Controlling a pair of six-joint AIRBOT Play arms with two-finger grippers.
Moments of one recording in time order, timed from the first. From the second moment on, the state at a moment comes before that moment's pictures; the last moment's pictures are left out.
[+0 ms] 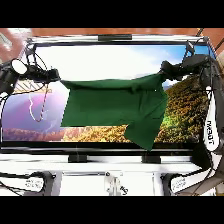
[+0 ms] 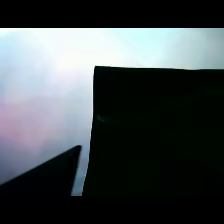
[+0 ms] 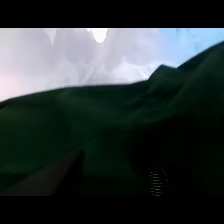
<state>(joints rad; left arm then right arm) 0.02 -1.58 1.53 1.28 -0.93 -1.54 -0.11 -1.72 1.68 2.08 -1.02 -1.59</state>
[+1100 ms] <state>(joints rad) 0.27 -1.58 1.04 0.99 -1.33 -1.36 -0.42 -1.46 1.30 1.95 -1.52 -1.65</state>
